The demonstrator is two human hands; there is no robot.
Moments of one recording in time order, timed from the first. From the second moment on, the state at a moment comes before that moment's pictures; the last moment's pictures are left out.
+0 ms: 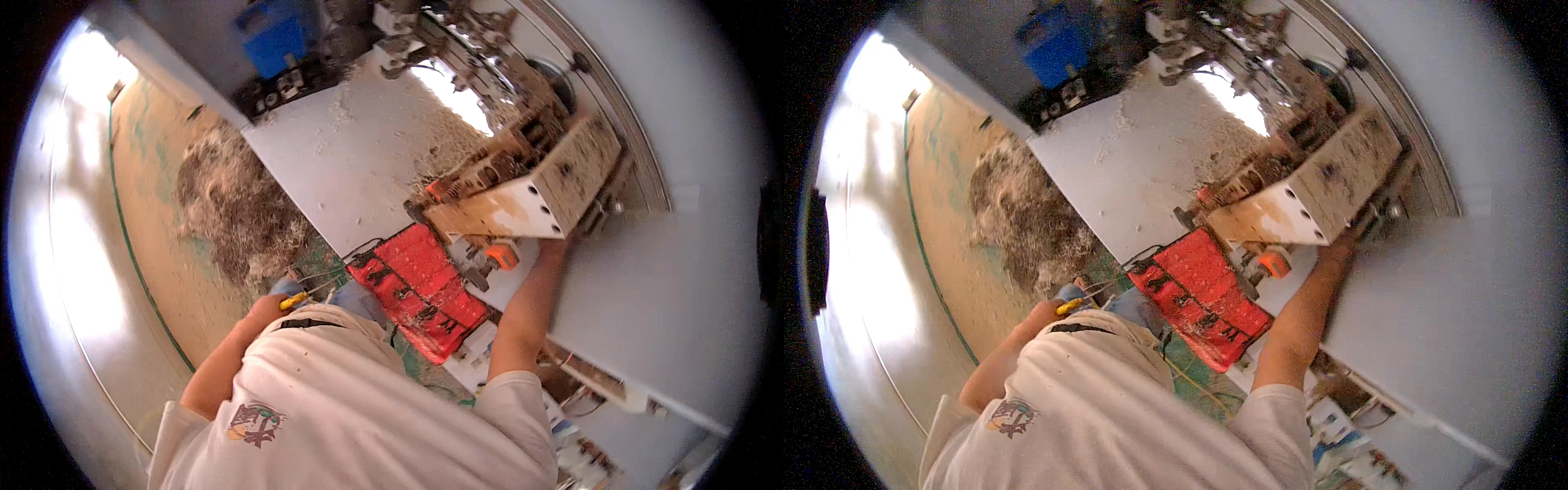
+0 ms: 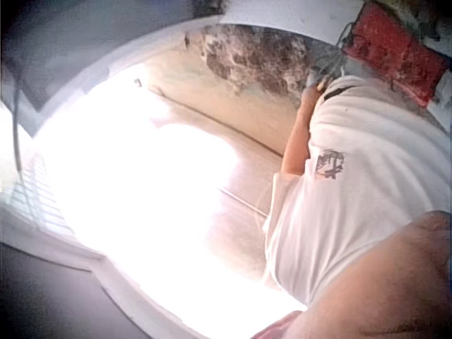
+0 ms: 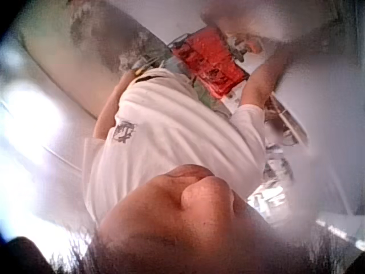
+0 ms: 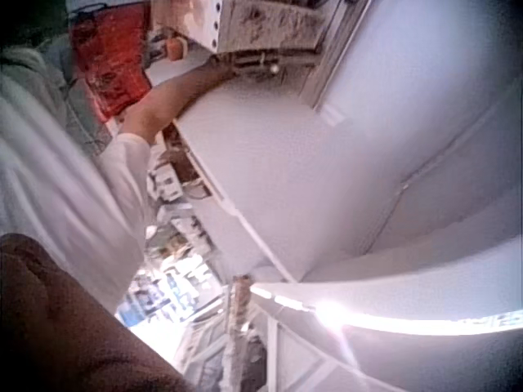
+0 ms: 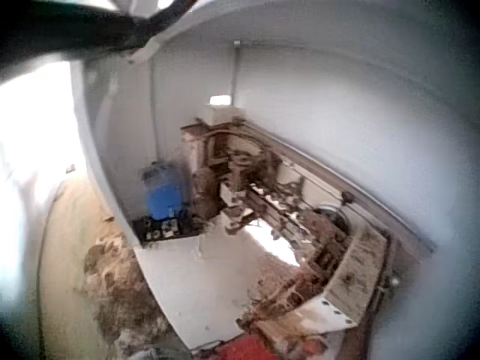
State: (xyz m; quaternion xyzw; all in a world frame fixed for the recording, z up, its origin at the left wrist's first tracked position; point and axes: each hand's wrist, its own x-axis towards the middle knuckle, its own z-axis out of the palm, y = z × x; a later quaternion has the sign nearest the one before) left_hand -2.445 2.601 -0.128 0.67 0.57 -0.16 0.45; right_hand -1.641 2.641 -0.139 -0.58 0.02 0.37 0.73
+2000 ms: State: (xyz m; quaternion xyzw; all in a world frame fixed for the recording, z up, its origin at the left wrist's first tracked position) left_hand -2.572 2.694 -0.192 0.42 0.75 -0.05 0.50; right_hand -1.990 2.957 -0.168 -0.72 -0.42 0.56 -0.03
